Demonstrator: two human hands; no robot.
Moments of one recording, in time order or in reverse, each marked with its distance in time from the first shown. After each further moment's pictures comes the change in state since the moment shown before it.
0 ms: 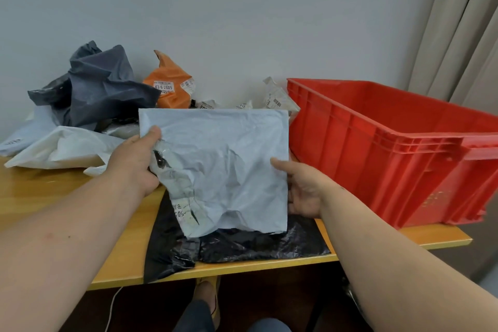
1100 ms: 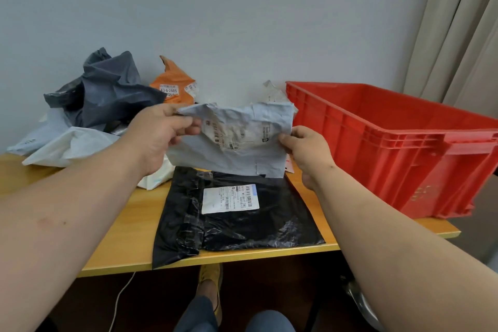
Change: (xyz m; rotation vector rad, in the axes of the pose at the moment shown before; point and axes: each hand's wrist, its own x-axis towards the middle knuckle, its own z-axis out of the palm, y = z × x) left_hand -0.050 0.033 0.029 0.547 -0.307 0.366; right_hand -0.031 -0.034 0.014 -0.212 0.241 -0.586
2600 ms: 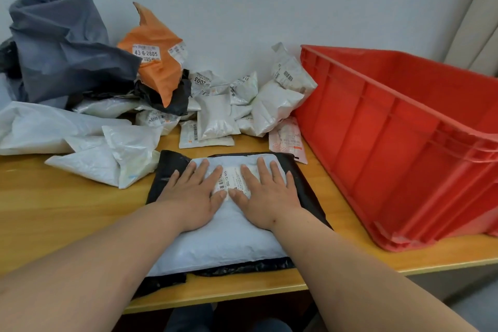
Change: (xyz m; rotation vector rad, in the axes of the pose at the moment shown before) left_hand 0.045 -0.166 0.058 1.396 -0.582 -0.135; right_hand 0.046 0.132 0.066 -1.328 -0.536 -0.025
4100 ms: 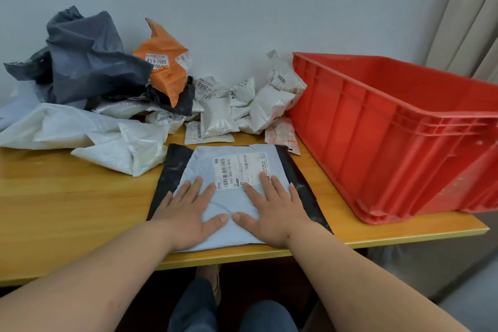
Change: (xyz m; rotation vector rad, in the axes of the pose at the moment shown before) left_hand -0.076 0.006 0.022 -0.085 -0.057 -0.006; right_hand -0.068 0.012 0.021 -0.045 -0.038 -0.079
